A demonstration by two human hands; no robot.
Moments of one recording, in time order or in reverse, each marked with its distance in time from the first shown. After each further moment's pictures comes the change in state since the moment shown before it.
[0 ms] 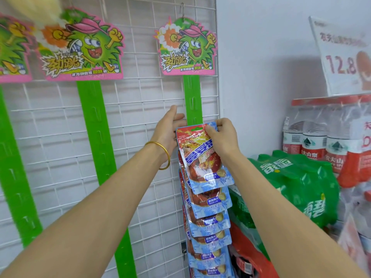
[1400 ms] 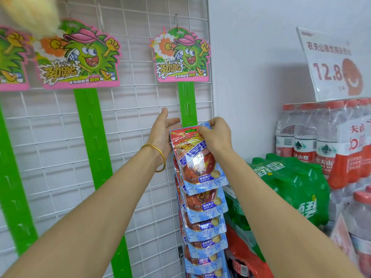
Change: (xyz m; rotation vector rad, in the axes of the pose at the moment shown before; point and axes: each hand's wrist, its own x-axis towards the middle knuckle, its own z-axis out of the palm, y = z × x) left_hand -0.005 0.008 0.003 -0.182 -0.043 -0.068; right_hand 0.005 -0.018 -0.003 -0.185 0.023 -0.051
